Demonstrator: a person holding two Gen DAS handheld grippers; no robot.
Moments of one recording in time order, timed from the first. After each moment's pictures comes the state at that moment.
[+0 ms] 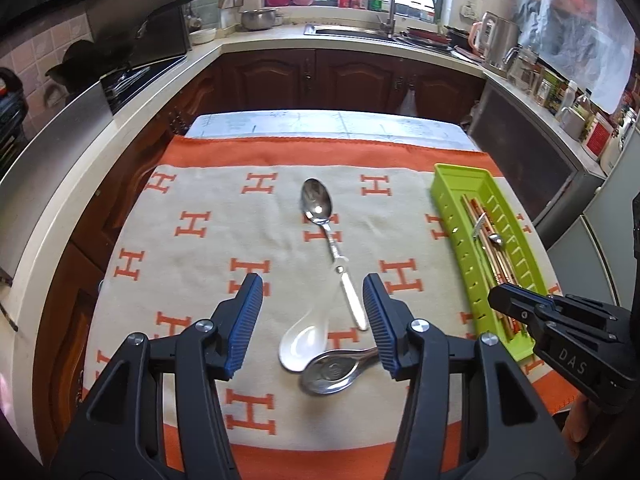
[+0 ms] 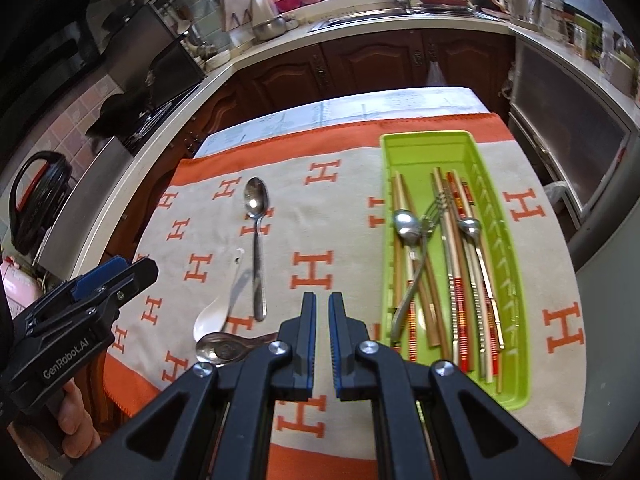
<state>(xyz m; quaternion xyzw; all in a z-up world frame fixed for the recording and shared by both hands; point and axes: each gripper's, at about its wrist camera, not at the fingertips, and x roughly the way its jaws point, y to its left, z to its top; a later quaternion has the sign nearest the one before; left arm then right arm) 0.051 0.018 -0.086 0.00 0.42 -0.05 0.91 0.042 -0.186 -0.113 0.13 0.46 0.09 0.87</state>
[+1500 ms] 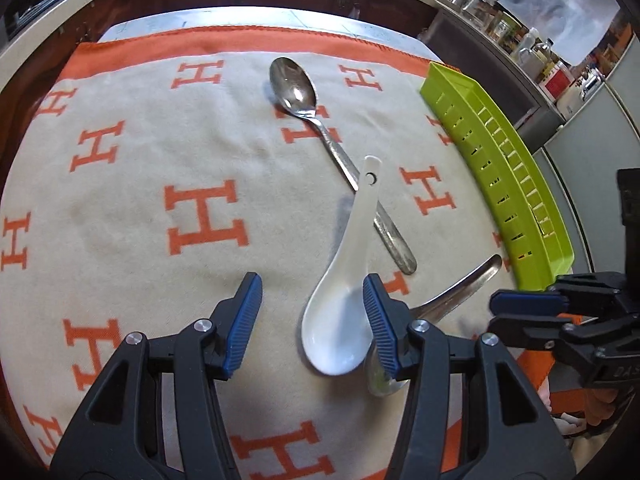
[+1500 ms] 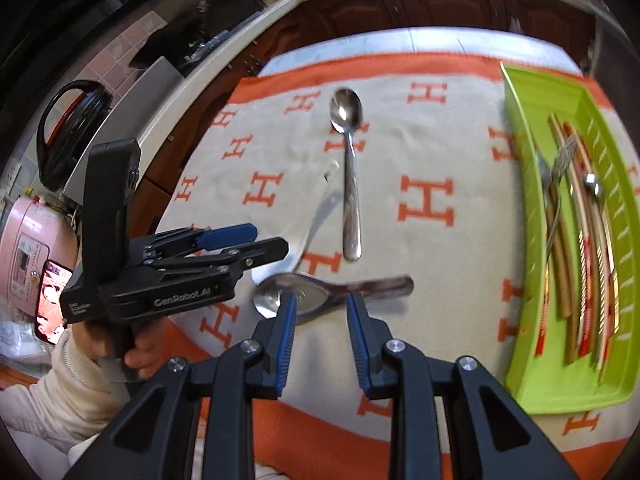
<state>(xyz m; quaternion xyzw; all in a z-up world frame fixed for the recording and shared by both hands) 0.124 0.050 -0.224 -0.02 0.53 -0.21 0.82 0.049 -0.117 -0.165 0.12 0.54 0.20 0.81</state>
